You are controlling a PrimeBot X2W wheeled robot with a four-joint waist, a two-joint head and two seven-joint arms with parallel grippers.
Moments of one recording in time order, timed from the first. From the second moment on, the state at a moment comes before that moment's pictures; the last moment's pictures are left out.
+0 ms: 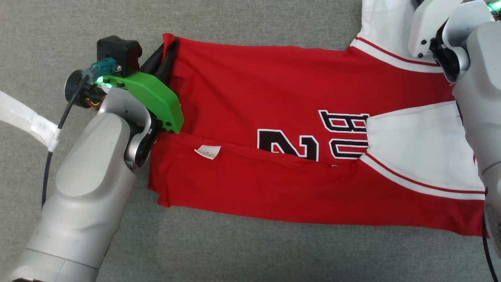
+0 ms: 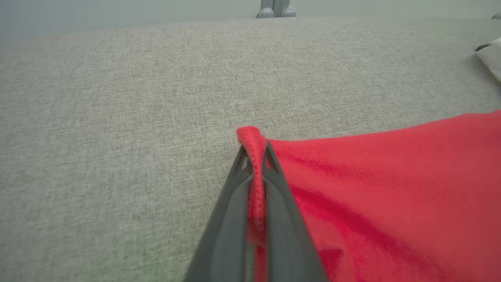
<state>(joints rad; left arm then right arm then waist) -0.84 0.22 -0.51 0.55 -0.55 -0.10 0.03 -1.19 -0.23 0.17 0.97 0.20 0.13 0.21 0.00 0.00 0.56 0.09</state>
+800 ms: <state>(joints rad) -0.62 0.30 -0.48 0.53 -0.60 -0.10 -0.19 -0.90 -0.26 0.36 0.71 0.41 0.13 -0.15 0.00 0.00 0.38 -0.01</state>
